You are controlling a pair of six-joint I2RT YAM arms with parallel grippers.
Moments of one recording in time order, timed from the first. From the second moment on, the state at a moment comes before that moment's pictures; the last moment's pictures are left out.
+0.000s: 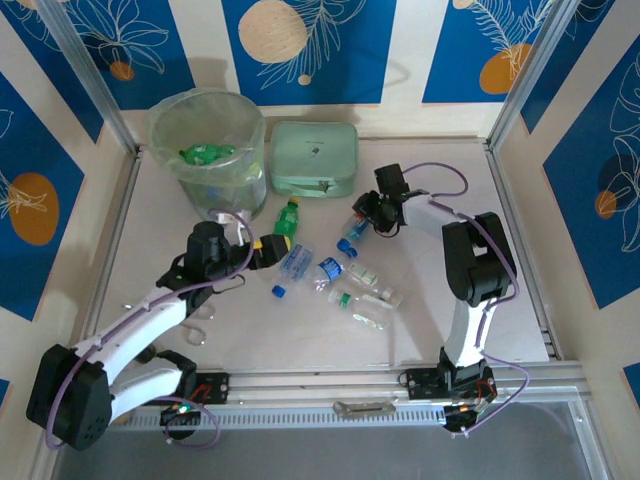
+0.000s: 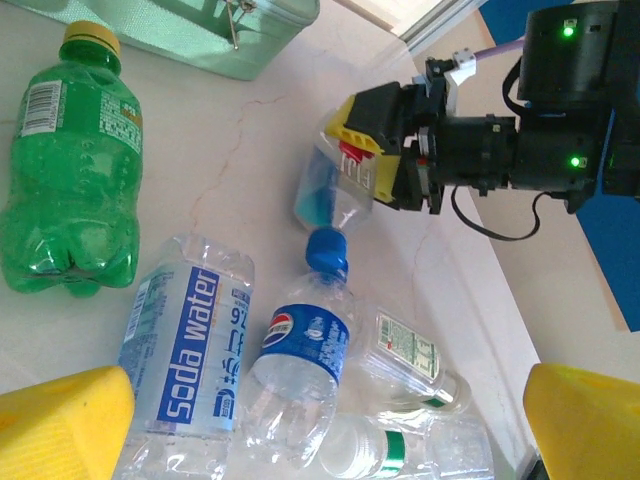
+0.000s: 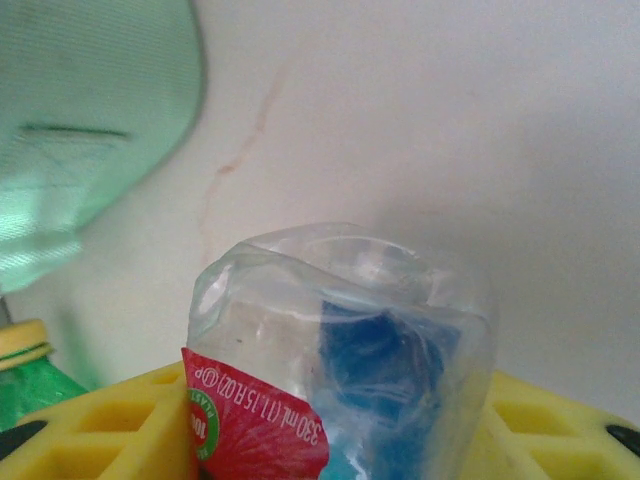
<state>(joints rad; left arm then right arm) -0.46 1.06 0.58 0.06 0.39 -0.67 0.30 1.89 1.23 -0.34 -0.14 0.91</state>
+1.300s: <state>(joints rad) -0.53 1.16 0.69 0.04 0.37 -0.65 0.32 1.78 1.30 -0.43 -0.13 0.83</state>
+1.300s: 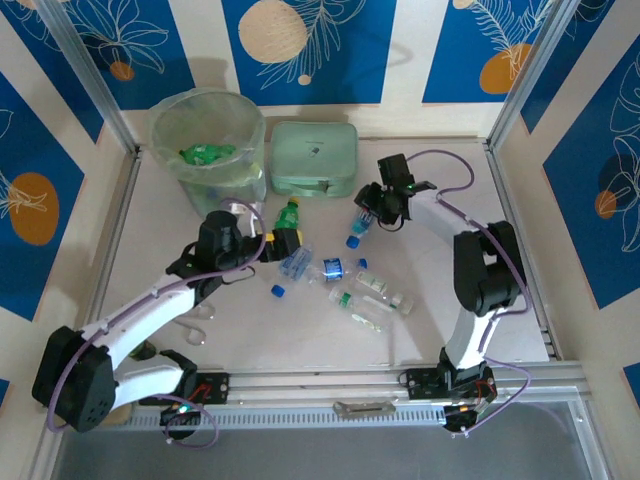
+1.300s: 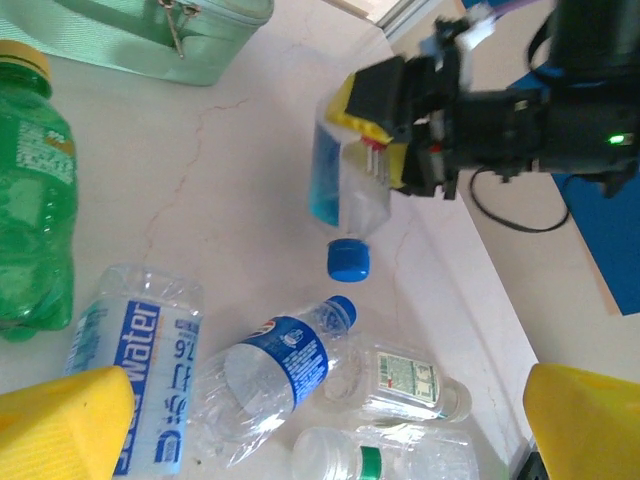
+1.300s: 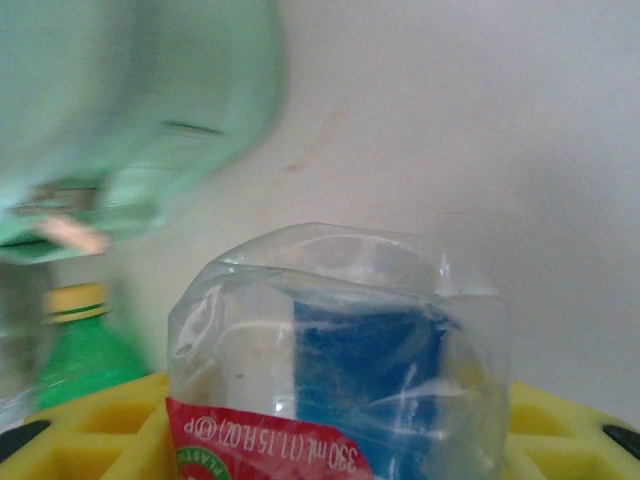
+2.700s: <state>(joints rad) -0.67 1.46 0.92 0.17 0.51 -0.69 0.52 1.48 1.16 -0.29 -0.39 0.87</state>
